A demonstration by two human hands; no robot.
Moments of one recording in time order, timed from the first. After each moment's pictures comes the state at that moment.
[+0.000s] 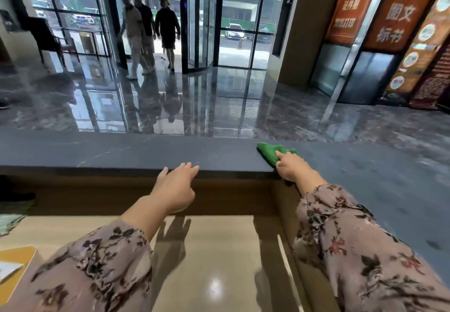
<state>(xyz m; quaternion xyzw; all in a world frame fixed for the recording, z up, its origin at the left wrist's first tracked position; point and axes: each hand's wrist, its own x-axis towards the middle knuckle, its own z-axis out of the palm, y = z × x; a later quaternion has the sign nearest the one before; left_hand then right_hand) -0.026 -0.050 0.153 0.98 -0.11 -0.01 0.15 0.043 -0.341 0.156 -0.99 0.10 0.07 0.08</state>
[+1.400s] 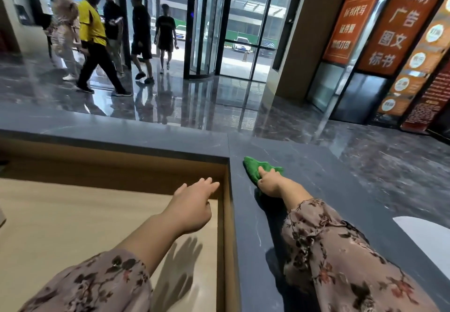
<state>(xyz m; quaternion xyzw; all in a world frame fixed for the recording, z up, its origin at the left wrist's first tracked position) -0.176 -0.249 0.162 0.96 -0.16 -0.02 0.23 -0.076 -0.467 0.167 -0.98 0.06 0.20 0.06</state>
